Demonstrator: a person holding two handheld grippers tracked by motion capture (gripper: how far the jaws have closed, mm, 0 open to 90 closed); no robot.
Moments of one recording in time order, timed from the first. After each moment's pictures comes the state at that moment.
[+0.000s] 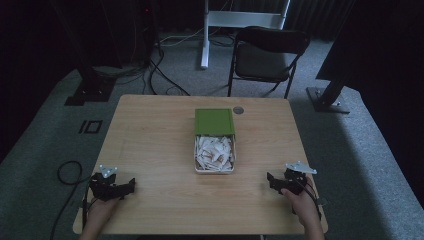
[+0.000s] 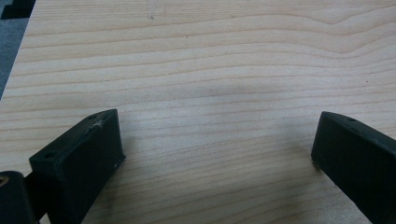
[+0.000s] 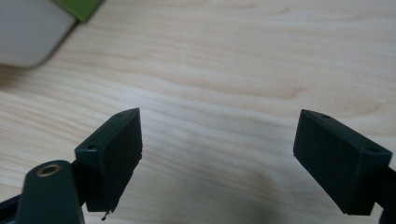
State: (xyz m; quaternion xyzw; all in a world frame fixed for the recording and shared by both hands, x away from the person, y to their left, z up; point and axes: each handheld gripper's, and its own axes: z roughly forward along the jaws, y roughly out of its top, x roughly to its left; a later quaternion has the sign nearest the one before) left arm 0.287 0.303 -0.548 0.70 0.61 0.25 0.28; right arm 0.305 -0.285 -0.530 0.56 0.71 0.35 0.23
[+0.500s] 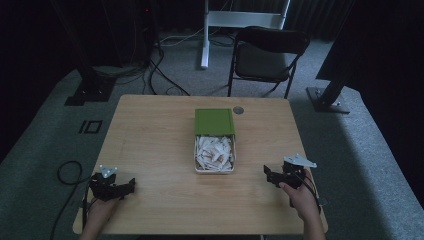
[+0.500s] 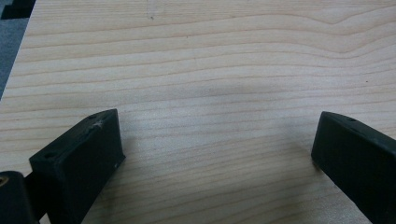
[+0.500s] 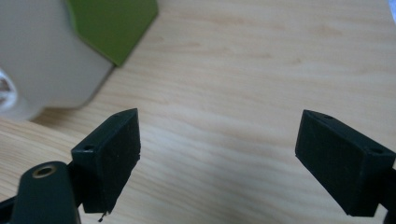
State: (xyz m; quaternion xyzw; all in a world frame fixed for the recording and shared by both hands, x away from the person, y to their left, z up) left arm 0.287 0.303 -0.548 0.70 0.61 0.25 0.28; right arm 0.311 -0.270 -0.498 0.53 0.71 0.39 0.24
